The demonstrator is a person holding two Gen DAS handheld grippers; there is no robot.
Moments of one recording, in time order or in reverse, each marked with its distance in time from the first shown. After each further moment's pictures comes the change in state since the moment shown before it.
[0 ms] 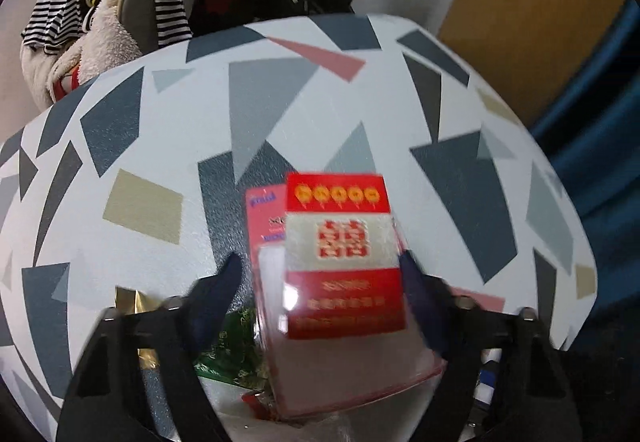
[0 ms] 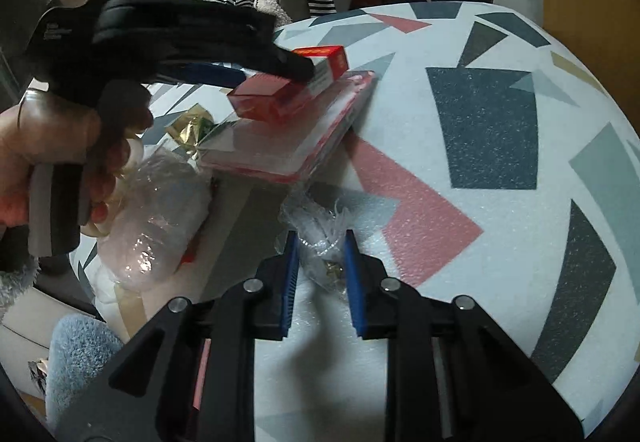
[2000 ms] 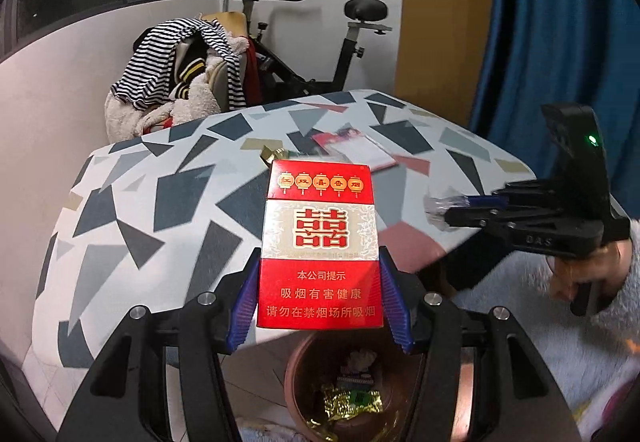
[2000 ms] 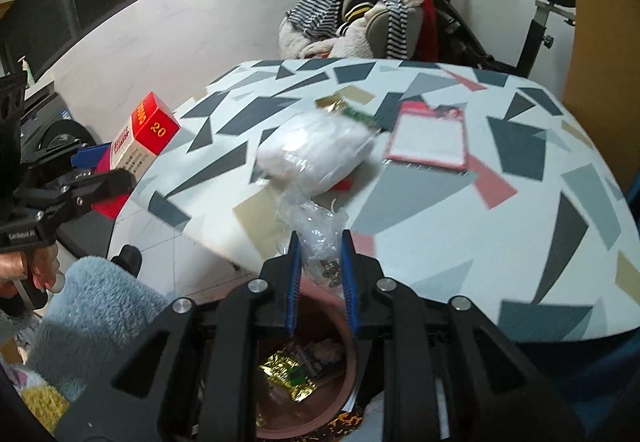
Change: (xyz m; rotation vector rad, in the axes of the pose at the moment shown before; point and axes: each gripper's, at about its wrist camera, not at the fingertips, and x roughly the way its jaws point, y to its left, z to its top) left arm -0.226 0.021 -0.318 0.116 -0.443 0.062; right arm -0.097 0.125 -0.099 -0.228 -0.119 0.037
